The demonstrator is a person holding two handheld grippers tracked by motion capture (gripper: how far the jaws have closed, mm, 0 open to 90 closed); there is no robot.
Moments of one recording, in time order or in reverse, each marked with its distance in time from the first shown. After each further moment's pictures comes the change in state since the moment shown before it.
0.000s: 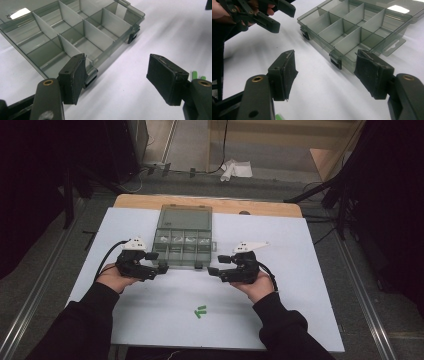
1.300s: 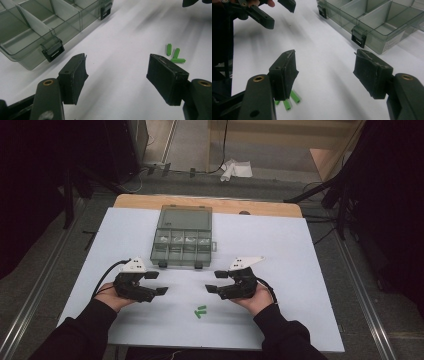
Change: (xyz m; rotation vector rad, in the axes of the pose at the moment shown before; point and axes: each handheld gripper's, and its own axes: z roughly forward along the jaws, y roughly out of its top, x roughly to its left) left arm -0.033 -0.034 -0.007 0.036 -0.062 0.032; right arm 0.019 -0.030 0.006 0.067 0.057 -0.070
